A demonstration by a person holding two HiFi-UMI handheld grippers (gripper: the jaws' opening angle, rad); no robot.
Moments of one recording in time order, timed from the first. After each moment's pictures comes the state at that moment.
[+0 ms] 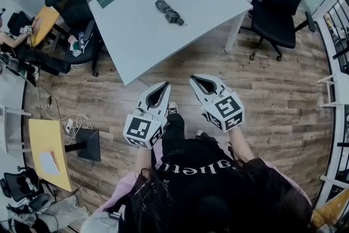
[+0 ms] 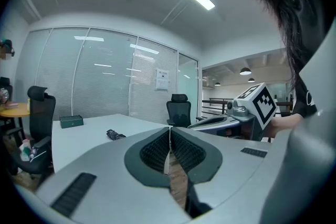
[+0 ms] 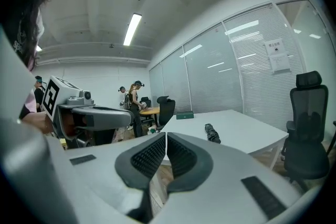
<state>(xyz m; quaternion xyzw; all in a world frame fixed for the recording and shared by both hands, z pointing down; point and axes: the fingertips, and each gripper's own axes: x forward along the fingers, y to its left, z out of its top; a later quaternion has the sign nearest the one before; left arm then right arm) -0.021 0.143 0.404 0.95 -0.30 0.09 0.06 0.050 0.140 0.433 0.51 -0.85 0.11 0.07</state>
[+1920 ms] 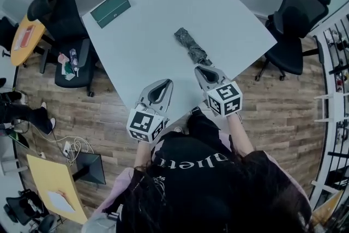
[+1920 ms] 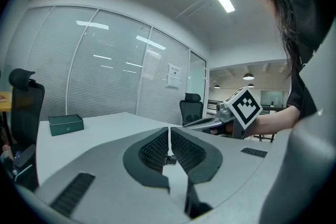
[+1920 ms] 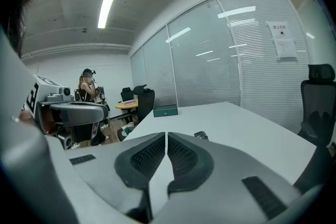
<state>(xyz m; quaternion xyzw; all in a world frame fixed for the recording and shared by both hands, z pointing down) -0.064 -0.206 0.451 0.96 -0.26 0.09 0.09 0.039 -0.227 0.497 0.56 -0.80 0.17 0.12</state>
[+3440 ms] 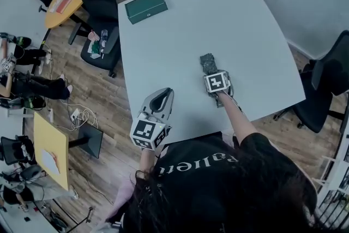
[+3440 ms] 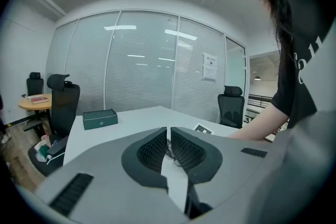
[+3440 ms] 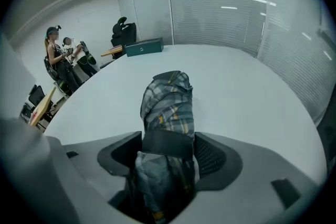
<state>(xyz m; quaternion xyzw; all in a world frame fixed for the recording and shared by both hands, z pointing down) -0.050 -0.302 0.468 0.87 -0.46 0.13 0.12 0.097 -0.415 0.727 0.47 -0.74 0.31 0.37</state>
